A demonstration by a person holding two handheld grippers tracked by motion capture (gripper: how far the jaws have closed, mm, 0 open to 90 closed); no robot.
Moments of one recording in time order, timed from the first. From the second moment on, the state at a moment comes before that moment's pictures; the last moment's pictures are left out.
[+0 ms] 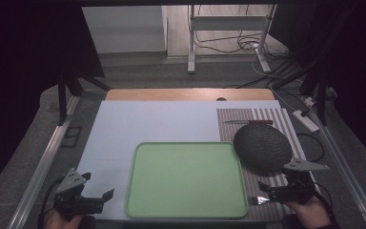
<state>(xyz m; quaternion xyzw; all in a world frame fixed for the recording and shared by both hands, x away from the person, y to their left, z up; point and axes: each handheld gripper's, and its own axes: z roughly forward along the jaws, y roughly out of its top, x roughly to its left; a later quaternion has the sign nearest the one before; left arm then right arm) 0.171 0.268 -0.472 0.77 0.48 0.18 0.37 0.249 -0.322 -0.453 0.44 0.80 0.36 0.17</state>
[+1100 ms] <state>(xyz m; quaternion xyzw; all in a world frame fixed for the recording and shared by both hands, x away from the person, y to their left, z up) 0.173 0.268 -0.472 0.78 0.48 0.18 0.37 0.313 -0.336 -0.450 0.46 0.80 0.35 0.16</state>
